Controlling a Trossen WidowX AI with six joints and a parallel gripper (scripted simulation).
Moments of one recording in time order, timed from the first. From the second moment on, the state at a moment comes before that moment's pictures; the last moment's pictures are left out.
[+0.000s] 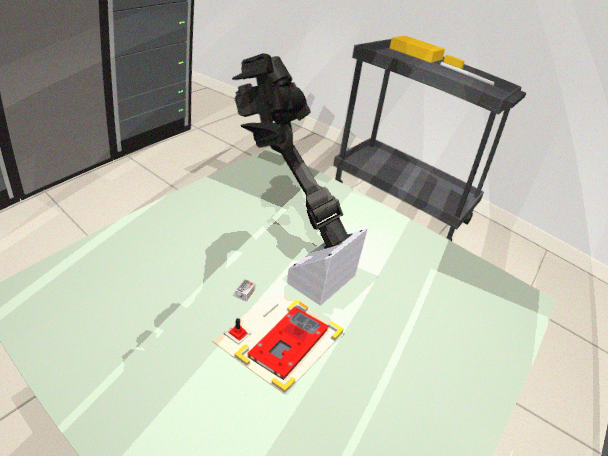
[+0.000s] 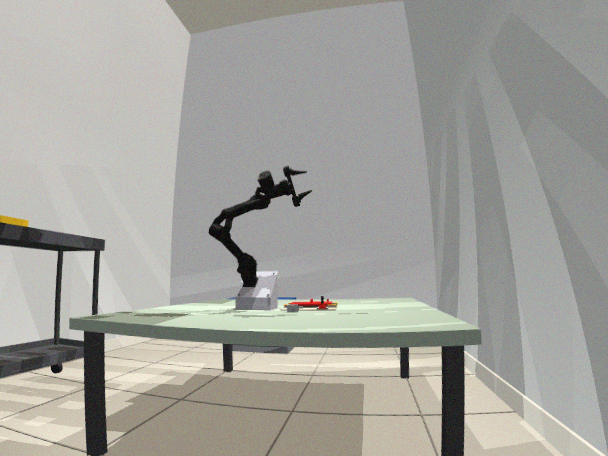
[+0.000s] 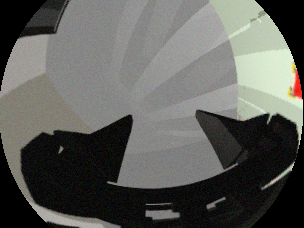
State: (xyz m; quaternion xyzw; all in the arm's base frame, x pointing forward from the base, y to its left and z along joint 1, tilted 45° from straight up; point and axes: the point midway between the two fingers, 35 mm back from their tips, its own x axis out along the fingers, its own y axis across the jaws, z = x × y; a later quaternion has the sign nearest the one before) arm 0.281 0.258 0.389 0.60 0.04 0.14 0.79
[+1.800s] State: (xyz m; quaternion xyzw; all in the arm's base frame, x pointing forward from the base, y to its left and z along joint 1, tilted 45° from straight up) arm 0.300 -0.025 0.110 0.67 -0.07 -0.57 0.47
